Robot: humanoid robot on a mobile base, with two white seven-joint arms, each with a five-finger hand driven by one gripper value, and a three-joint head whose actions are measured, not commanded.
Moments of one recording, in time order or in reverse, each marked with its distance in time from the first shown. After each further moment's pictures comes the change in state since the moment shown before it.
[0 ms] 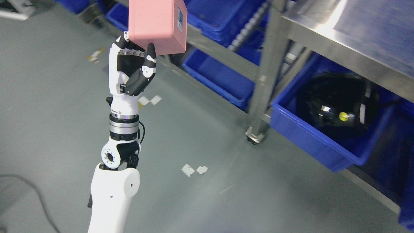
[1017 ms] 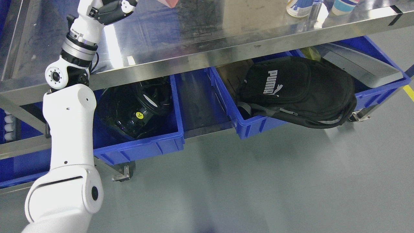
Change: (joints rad) left arm -0.592 0.042 0.359 0.650 -0.114 0.016 -0.546; right arm 0.000 0.000 0.000 0.000 0.000 0.000 0.006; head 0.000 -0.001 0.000
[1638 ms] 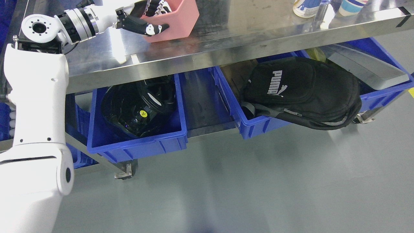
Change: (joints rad) left arm -0.192 0.106 -0.165 0.027 -0.471 0.402 -0.193; right arm 0.000 0.000 0.000 0.000 0.000 0.000 0.003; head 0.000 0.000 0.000
